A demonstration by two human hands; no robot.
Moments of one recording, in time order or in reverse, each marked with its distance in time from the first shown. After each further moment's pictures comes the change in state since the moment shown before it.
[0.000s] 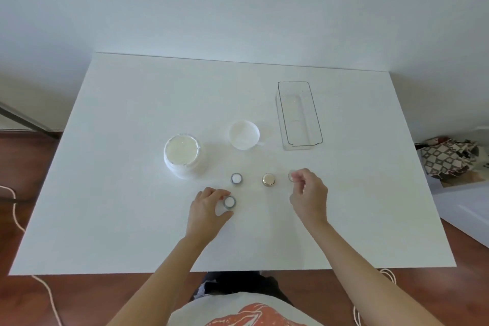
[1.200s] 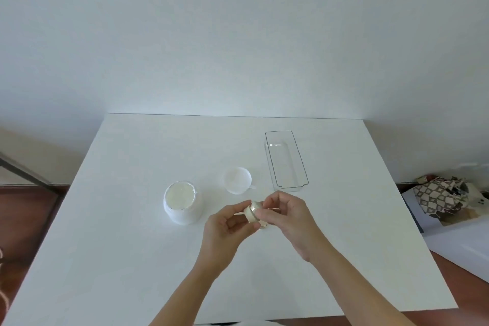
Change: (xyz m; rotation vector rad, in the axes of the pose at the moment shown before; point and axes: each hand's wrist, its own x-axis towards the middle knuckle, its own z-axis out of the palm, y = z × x) left_hand -0.017 0.114 -0.052 -0.999 -0.098 0.059; right_hand -0.010 -0.106 -0.076 0.733 -0.519 0.103
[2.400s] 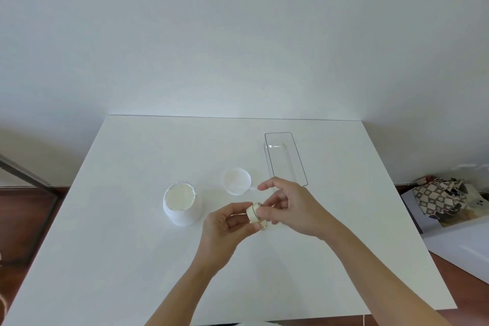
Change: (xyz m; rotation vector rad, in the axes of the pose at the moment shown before) left_hand 0.003 0.009 -0.001 -0.023 -0.039 0.015; right_hand 0.013 -0.032 -0.019 -0.482 -0.187 -0.076
